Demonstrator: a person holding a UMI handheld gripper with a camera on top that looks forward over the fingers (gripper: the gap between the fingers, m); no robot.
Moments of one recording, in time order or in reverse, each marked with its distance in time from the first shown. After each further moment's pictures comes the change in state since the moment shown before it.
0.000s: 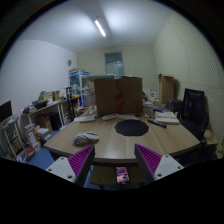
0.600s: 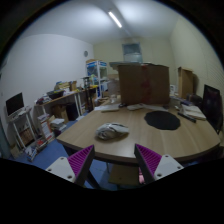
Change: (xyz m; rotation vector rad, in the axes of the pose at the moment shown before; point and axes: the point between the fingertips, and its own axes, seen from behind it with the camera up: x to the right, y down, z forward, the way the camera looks) arm -0.104 0.040 0.063 -0.097 -0.192 -0.039
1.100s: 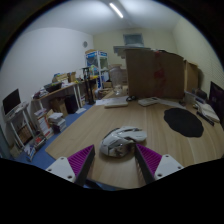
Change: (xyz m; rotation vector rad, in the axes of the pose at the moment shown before) arm -0.036 -0.003 0.127 -0.104 -0.003 0.004
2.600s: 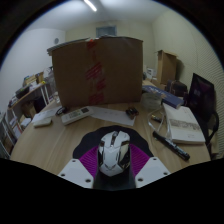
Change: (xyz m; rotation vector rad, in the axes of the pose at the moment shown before) arm 0.306 -0.076 0.076 -0.087 0.255 0.084
